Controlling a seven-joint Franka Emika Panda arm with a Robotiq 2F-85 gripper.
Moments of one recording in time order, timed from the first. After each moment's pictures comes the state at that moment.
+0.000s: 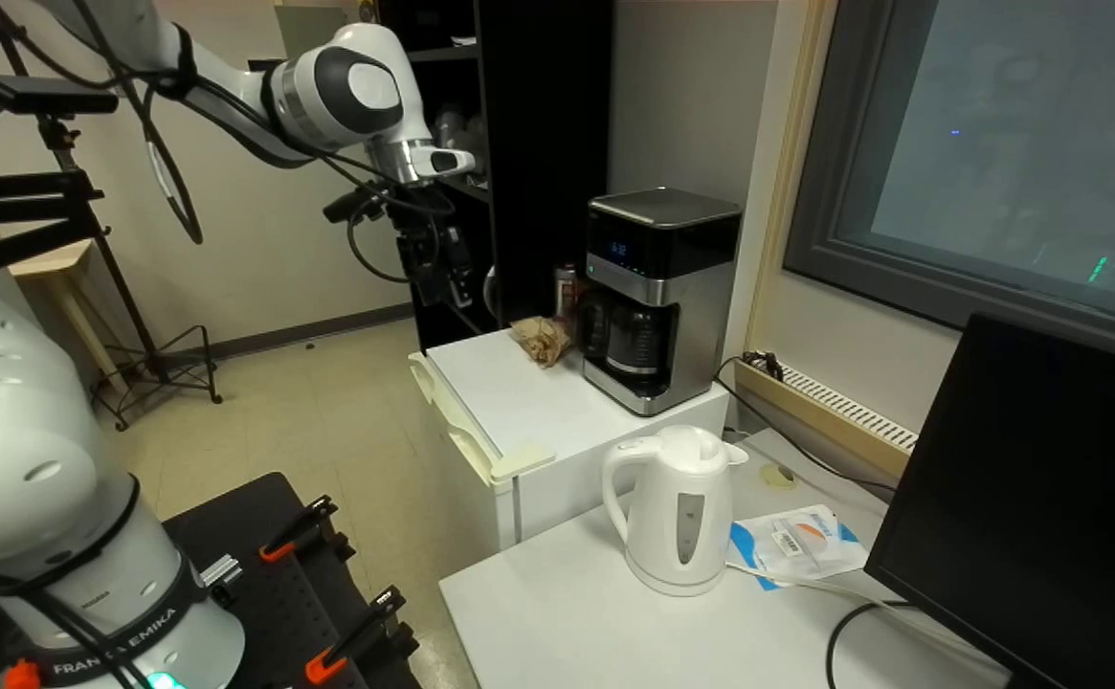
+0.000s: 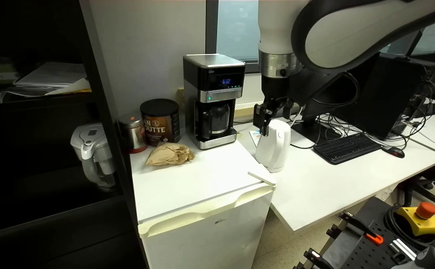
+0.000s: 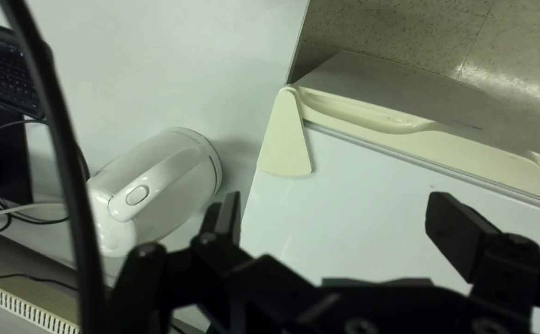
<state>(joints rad) 0.05 -0.26 0.28 -2.38 -0.27 2.07 0.41</state>
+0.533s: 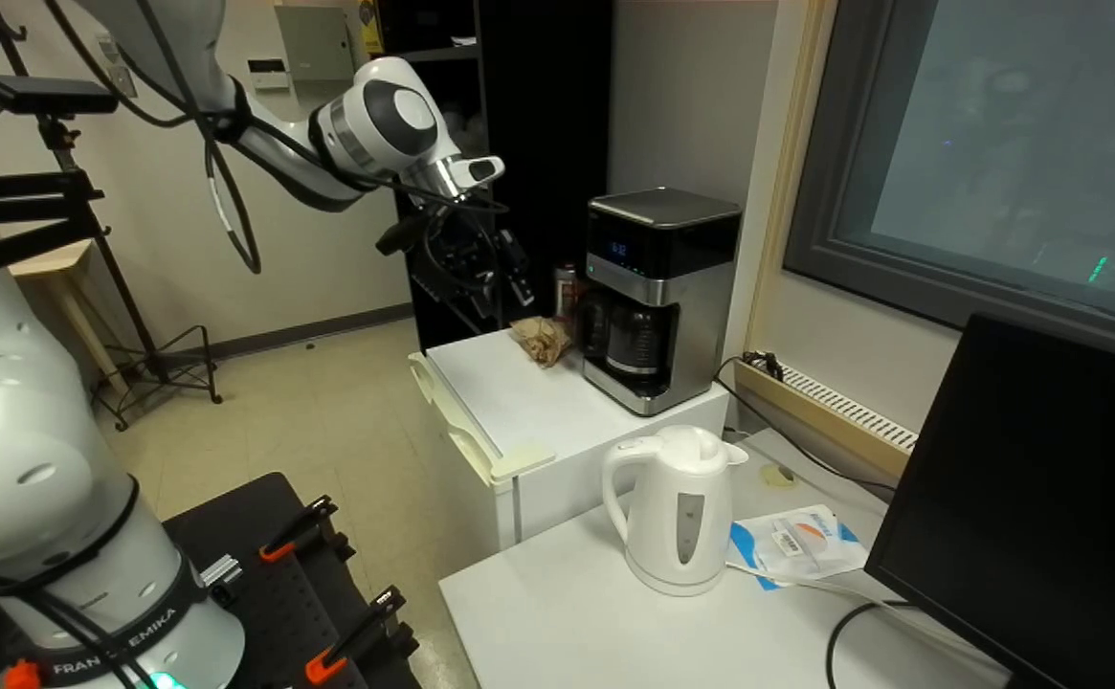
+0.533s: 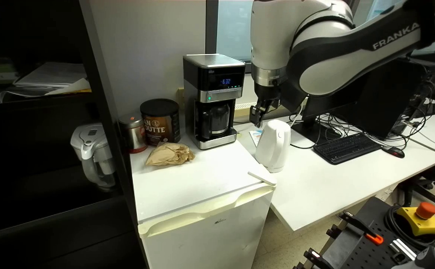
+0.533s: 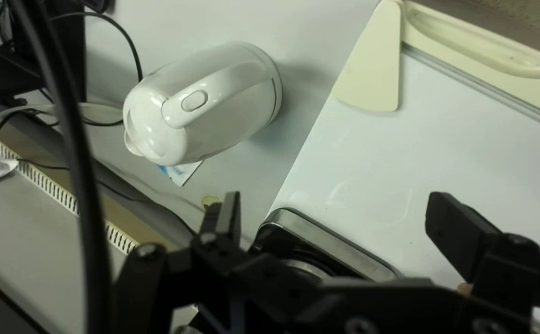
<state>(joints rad) 0.03 -0.14 0.23 -2.36 -0.61 2.25 0.43</state>
